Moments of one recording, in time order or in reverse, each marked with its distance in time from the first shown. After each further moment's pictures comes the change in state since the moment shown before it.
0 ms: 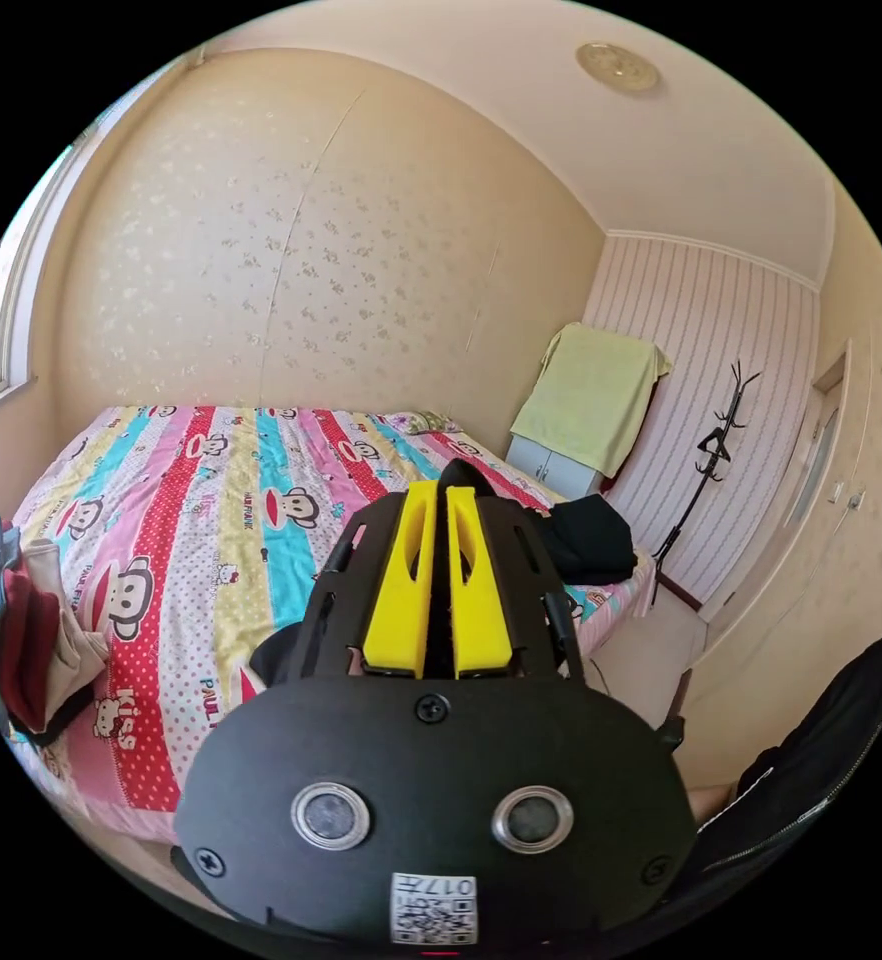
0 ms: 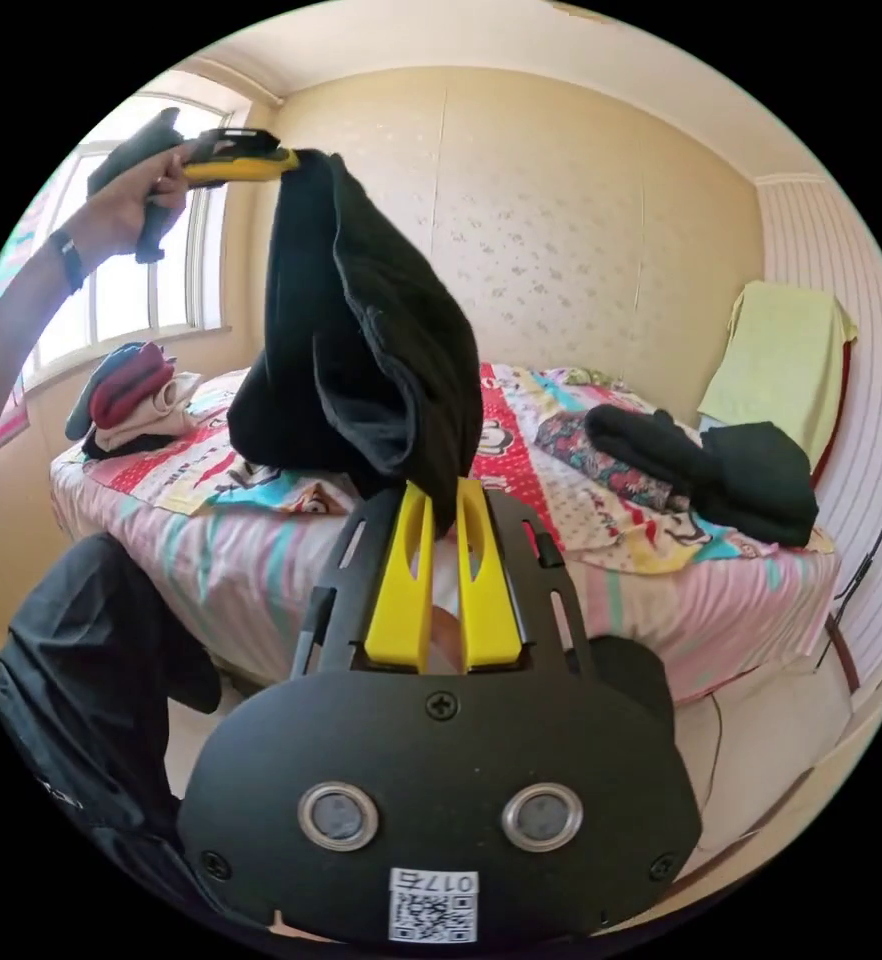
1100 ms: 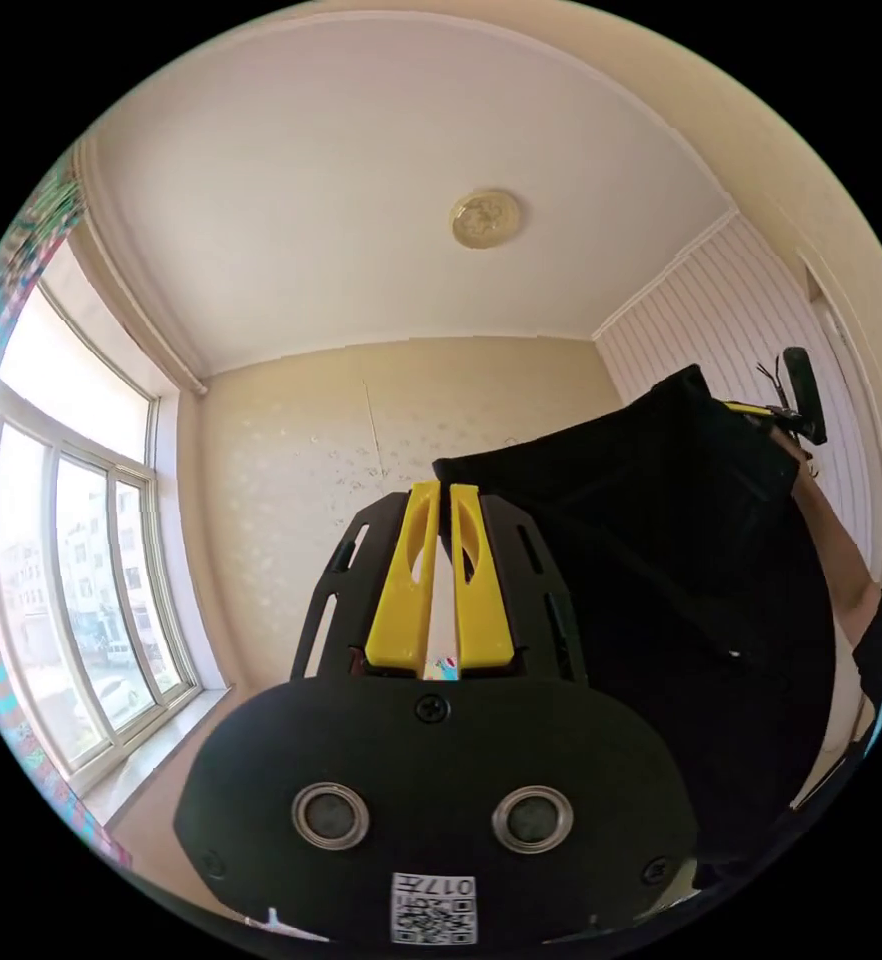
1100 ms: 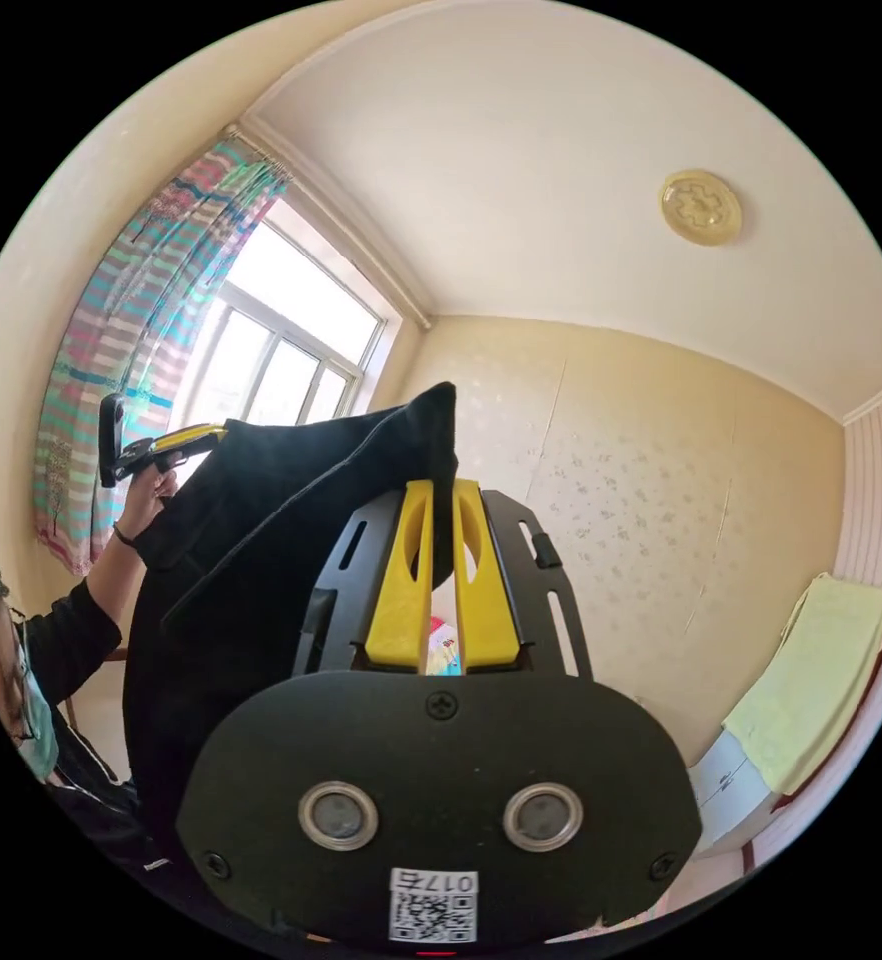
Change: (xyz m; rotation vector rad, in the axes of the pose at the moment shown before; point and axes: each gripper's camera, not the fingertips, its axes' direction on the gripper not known) left arm 0.235 -0.323 -0.435 0.519 -0.447 0.481; right arm -0.082 -0.619 -0.381 0.464 -0.315 -0.353
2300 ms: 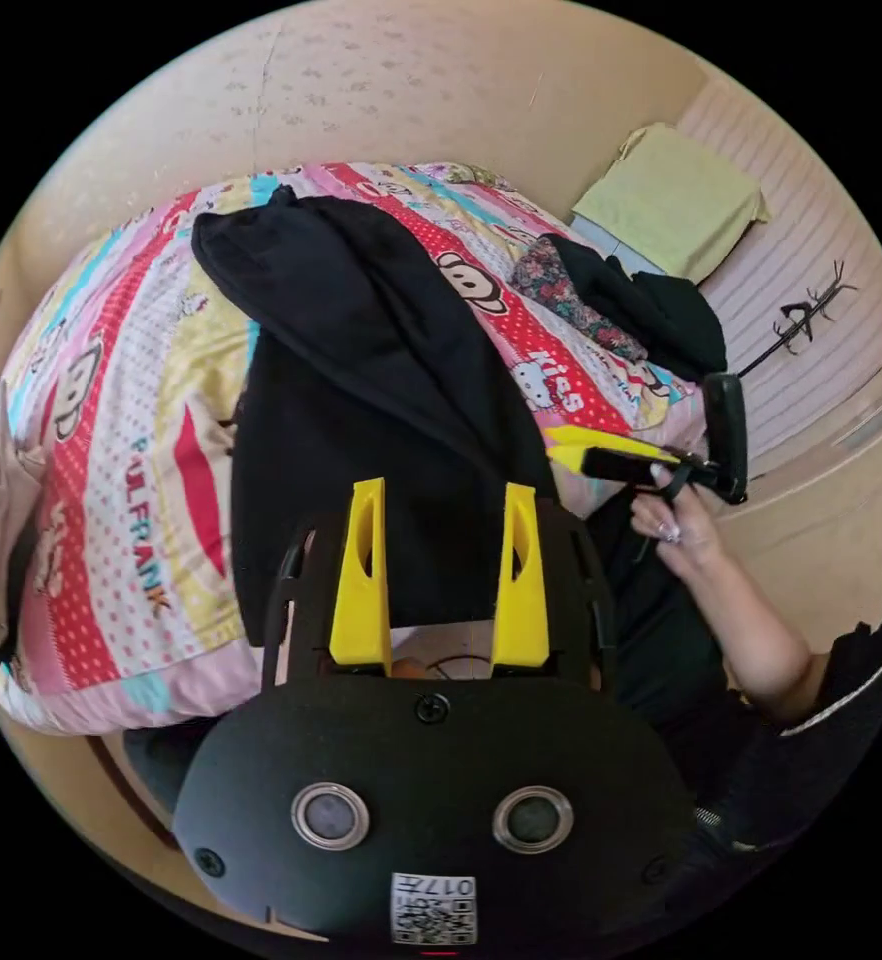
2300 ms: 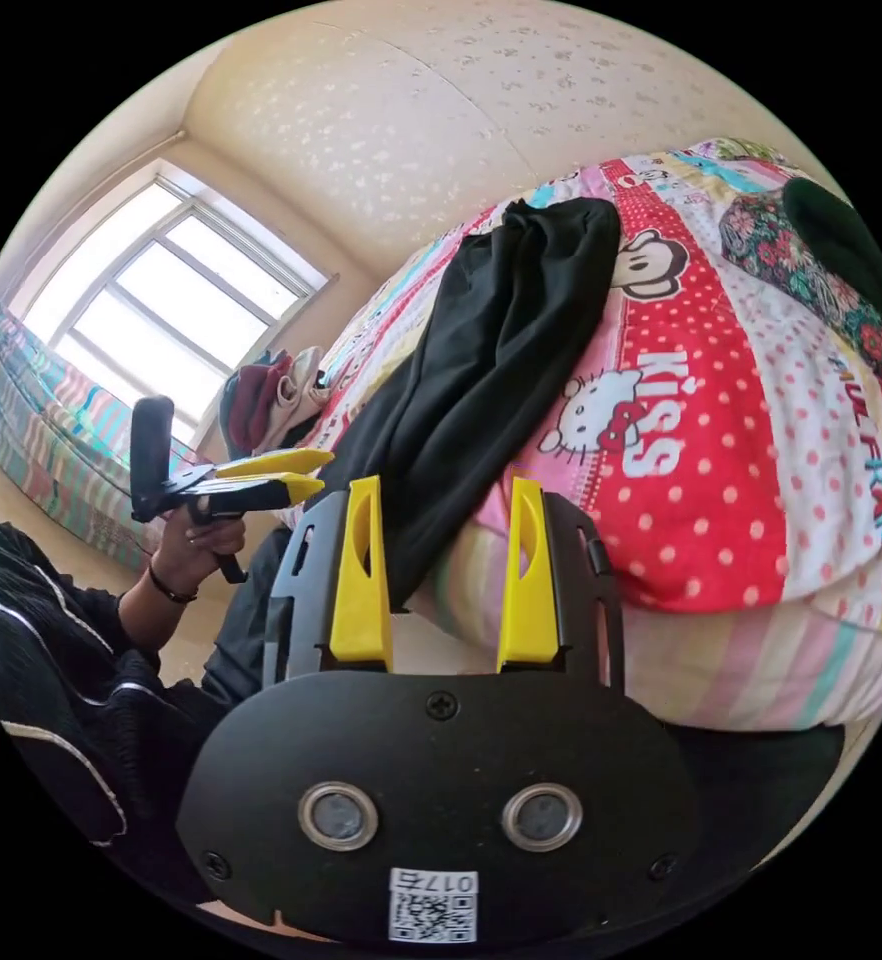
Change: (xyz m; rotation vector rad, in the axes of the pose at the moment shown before) left arm 0.391 0.747 0.303 -1.261 0.586 -0.438; right arm -0.130 0.892 0.154 -0.707 -0.370 0.854
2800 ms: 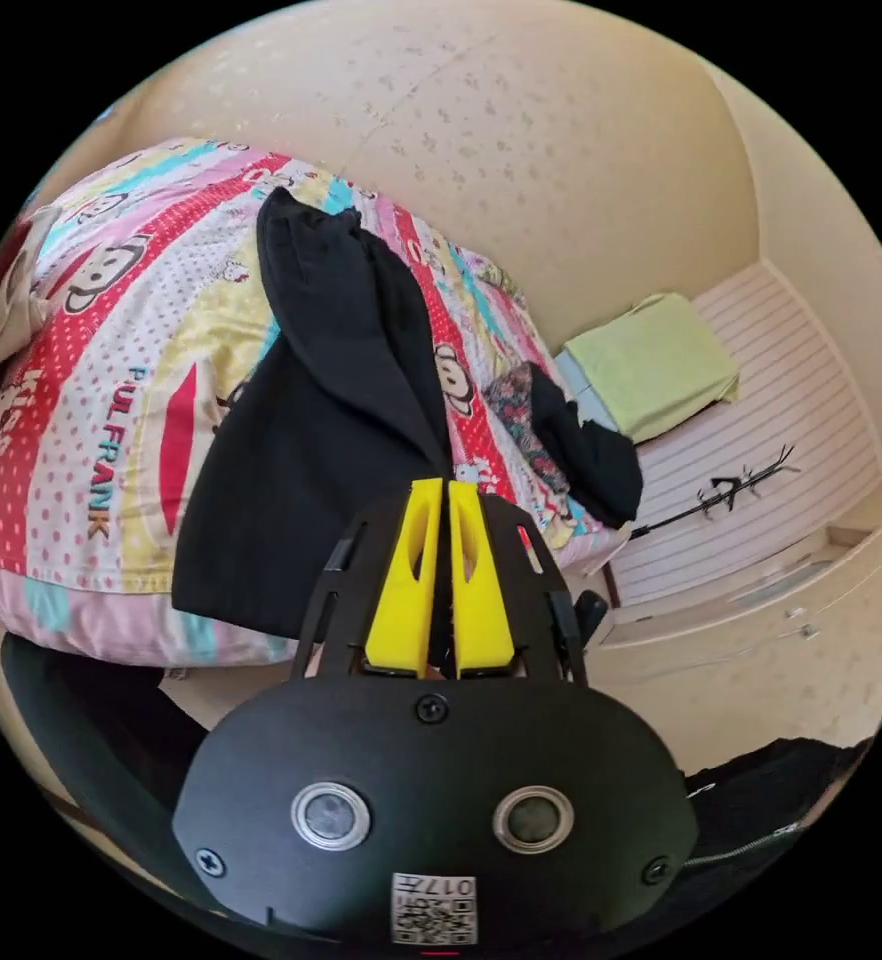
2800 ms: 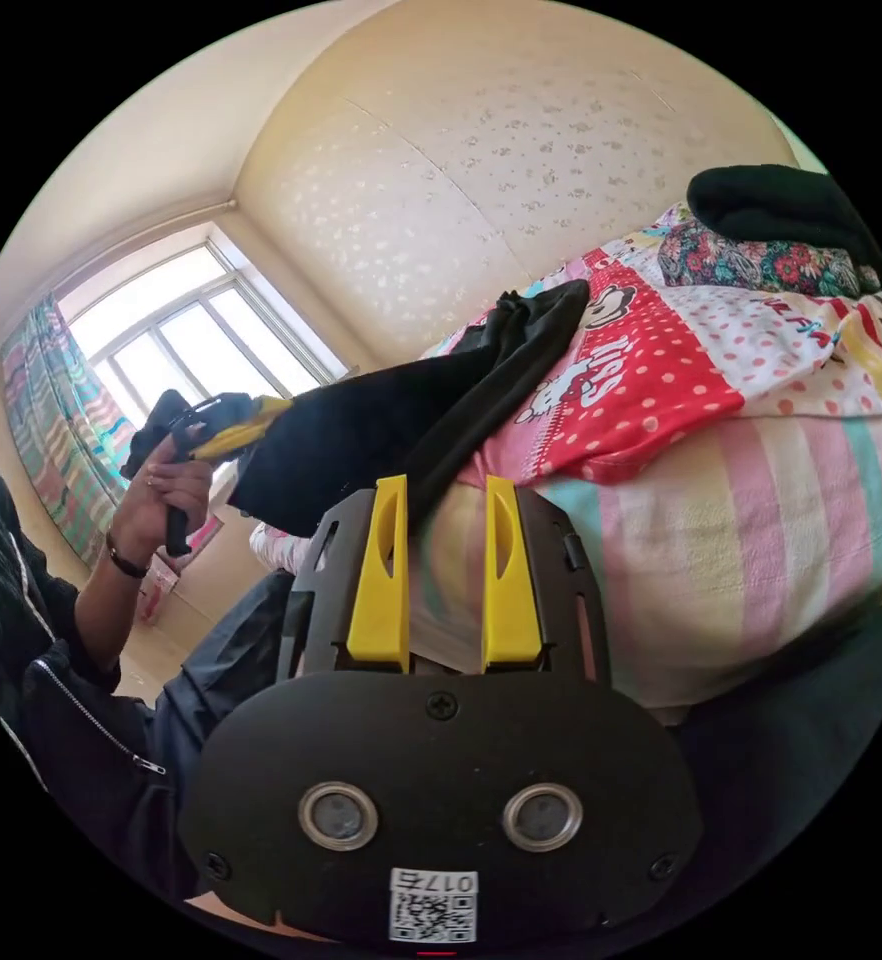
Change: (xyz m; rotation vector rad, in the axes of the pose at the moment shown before) left arm -0.098 0.040 -0.118 0.380 0.197 -0.316; right arm 0.038 0.118 -0.050 0.243 -0.122 0.051
